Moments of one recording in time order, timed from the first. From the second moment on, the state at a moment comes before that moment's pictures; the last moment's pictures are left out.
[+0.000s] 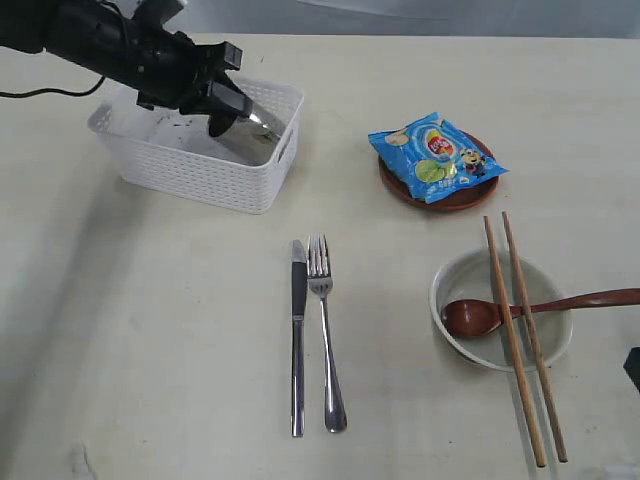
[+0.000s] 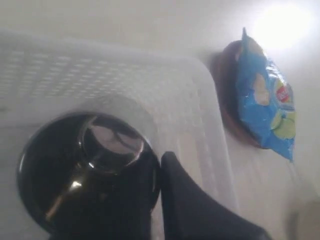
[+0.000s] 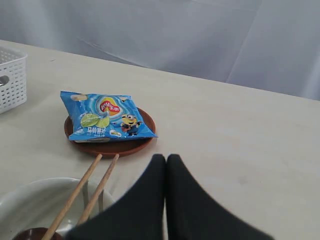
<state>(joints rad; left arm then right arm) -0.20 2.04 -1.35 -1.14 0.80 0.88 0.15 0.00 0.00 -0.09 0.30 -0.04</state>
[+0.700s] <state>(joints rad) -0.26 1.72 -1.35 -0.83 0.72 0.70 0.15 0.00 0.00 -0.09 0.30 -0.04</state>
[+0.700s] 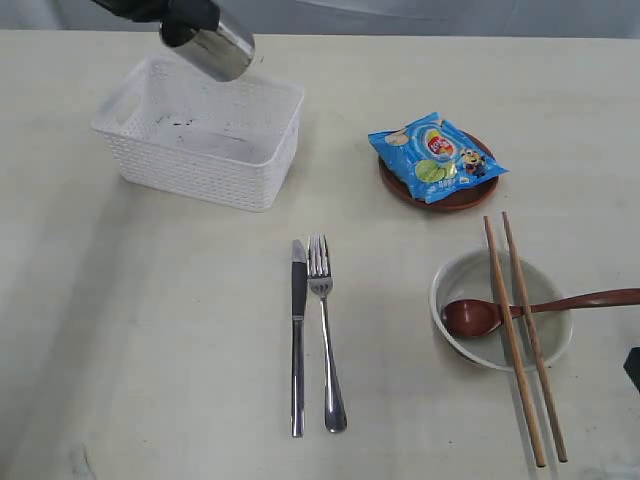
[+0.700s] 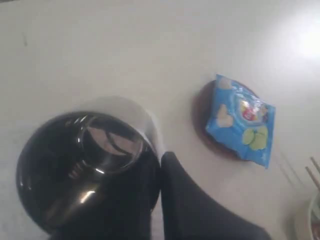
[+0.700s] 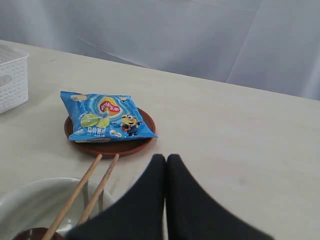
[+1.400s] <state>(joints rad) -0.69 1.84 -1.35 -0.32 0.59 0.43 0.15 0.00 0.00 -0.09 0.30 -0.04</state>
